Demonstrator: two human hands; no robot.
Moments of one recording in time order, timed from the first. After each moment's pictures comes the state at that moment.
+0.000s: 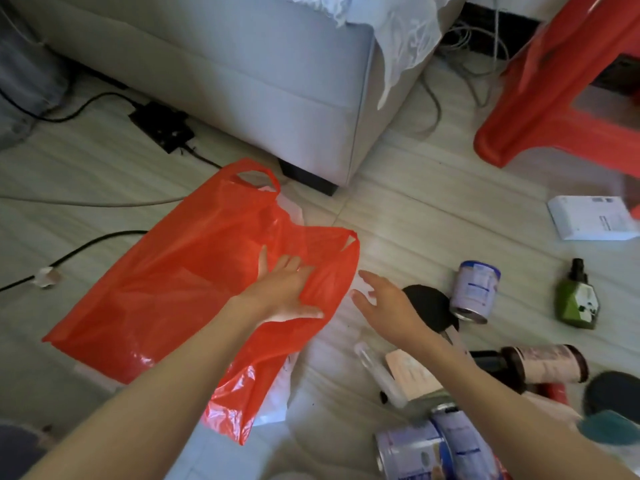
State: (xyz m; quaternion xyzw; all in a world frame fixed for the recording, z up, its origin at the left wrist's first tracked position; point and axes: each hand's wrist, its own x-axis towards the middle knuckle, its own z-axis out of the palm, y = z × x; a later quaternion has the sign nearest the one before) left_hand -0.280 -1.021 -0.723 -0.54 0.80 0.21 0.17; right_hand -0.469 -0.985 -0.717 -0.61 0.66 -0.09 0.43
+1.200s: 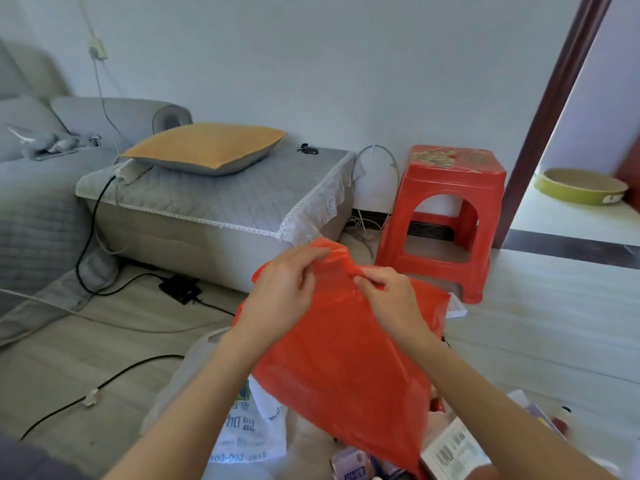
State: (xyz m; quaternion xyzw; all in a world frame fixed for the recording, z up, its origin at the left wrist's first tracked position) left_hand -0.356 -0.839 -0.368 -0.43 0.80 0.11 -0.40; right_hand -0.518 -0.829 -0.400 -0.58 0.62 -0.49 0.21
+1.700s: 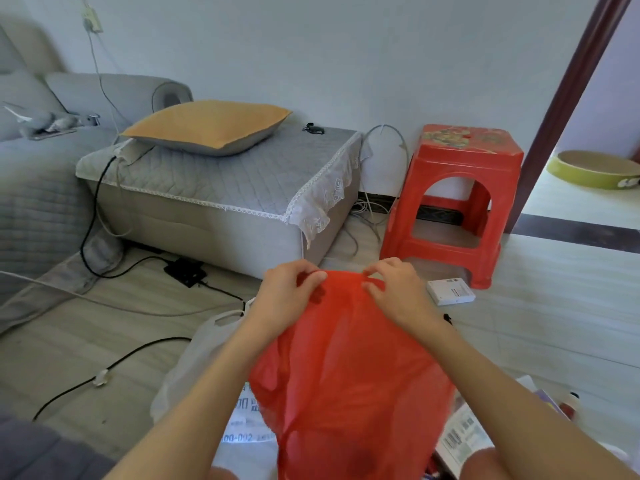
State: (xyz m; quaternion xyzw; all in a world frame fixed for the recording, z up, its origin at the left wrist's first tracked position) left_hand -0.347 -0.847 -0.394 -0.52 0.73 0.26 -0.34; right_hand -0.527 -0.845 -0.424 -0.67 0.69 -0.26 0.08
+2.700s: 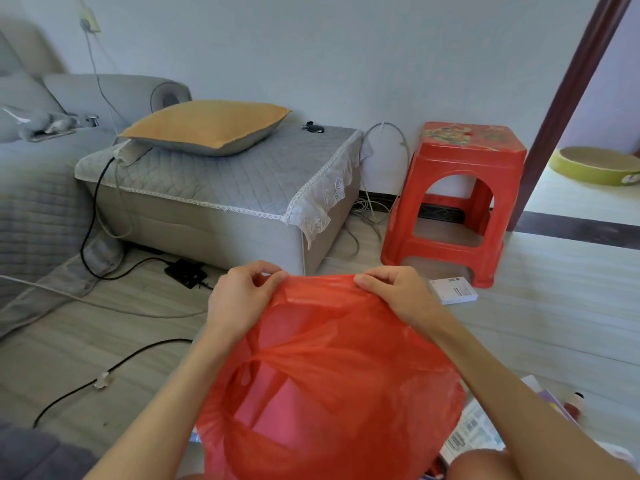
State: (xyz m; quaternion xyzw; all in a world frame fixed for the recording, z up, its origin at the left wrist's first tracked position) left_hand -0.303 -0.861 -0.405 -0.60 0.68 0.20 -0.37; right_hand -0.524 -0.833 -0.403 -0.59 0.55 -0.44 0.39
